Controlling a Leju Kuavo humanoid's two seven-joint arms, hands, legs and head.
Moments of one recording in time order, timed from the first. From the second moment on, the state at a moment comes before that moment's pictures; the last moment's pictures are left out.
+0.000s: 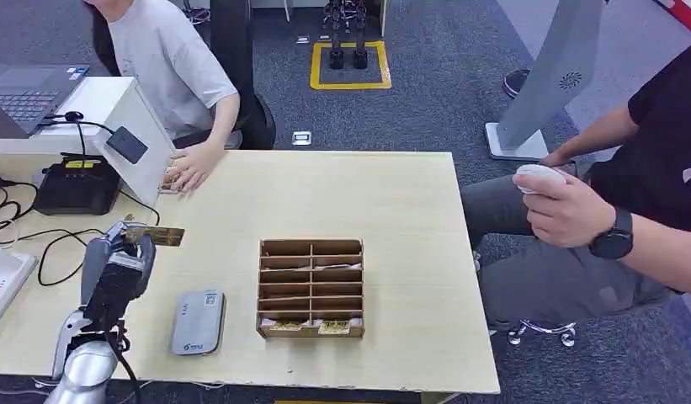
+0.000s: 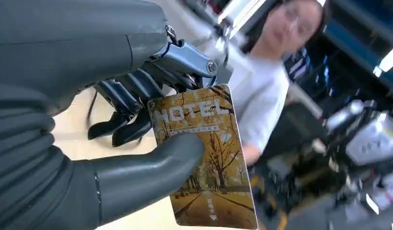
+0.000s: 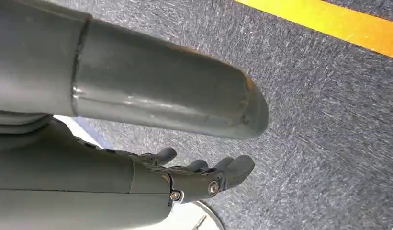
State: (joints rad) left arm -0.01 0.21 -0.01 -1.62 -0.44 0.36 -0.27; right arm -0.01 0.00 -0.30 -0.19 0.93 -0.32 -0.15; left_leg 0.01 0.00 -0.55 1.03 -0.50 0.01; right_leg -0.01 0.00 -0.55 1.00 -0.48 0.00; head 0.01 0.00
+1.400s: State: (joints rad) left arm -0.30 0.29 -0.14 -1.36 -0.80 0.34 -0.23; right arm -0.02 0.00 -0.31 -0.19 0.95 -0.31 -0.16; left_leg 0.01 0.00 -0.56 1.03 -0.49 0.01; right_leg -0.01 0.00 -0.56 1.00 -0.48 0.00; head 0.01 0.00
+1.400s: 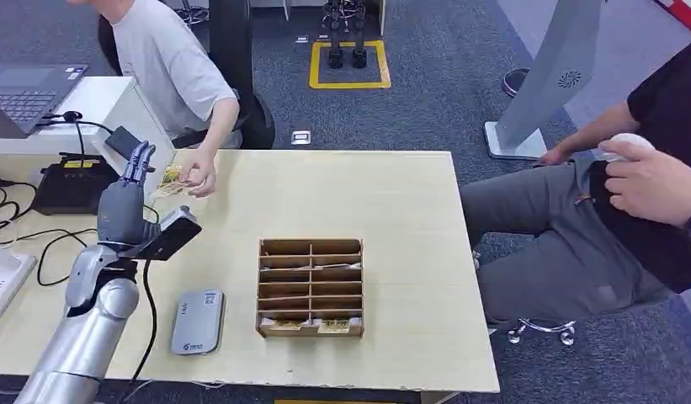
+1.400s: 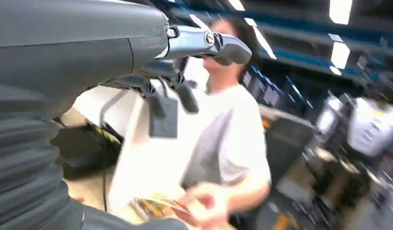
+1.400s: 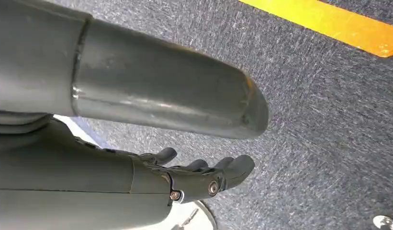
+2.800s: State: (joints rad) left arm -0.01 0.50 -0.71 -1.79 -1.13 0.28 -0.17; right arm 0.01 -0.02 -0.41 -0.19 0.98 -0.32 -0.17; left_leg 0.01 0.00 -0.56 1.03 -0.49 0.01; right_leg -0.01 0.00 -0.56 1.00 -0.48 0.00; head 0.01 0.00
